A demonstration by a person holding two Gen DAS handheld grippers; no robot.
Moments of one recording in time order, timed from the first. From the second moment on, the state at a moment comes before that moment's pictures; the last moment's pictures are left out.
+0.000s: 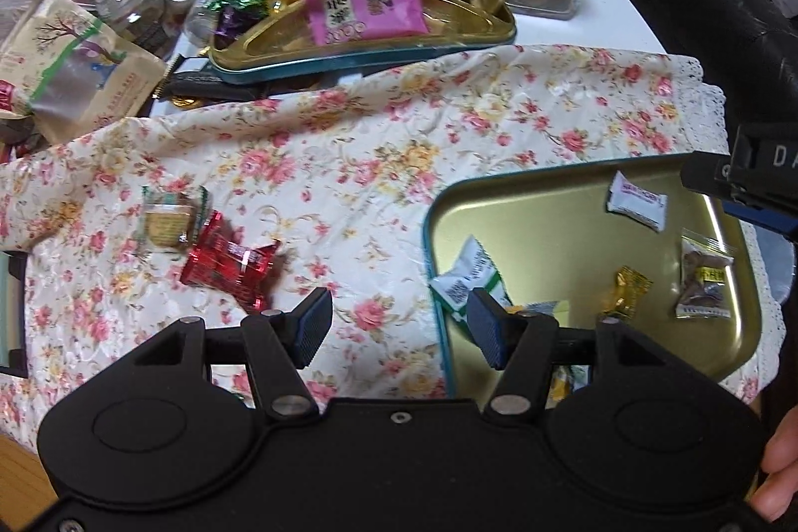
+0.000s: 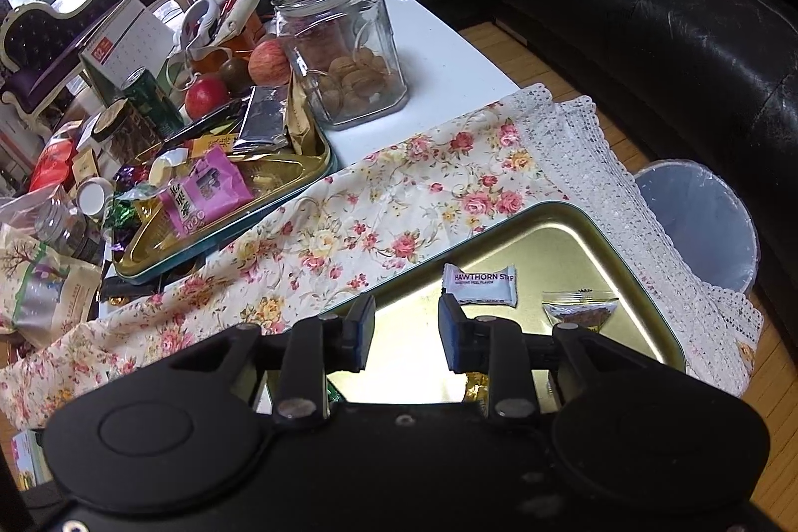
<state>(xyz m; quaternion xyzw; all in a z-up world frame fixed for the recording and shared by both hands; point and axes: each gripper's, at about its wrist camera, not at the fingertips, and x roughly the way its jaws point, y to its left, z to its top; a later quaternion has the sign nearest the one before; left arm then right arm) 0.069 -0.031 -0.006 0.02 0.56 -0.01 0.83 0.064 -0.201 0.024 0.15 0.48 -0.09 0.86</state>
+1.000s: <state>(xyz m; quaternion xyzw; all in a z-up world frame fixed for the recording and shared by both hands) 0.055 0.084 -0.008 0.01 0.56 0.09 0.82 0.062 -0.067 0.005 0.03 0.52 0.03 0.85</state>
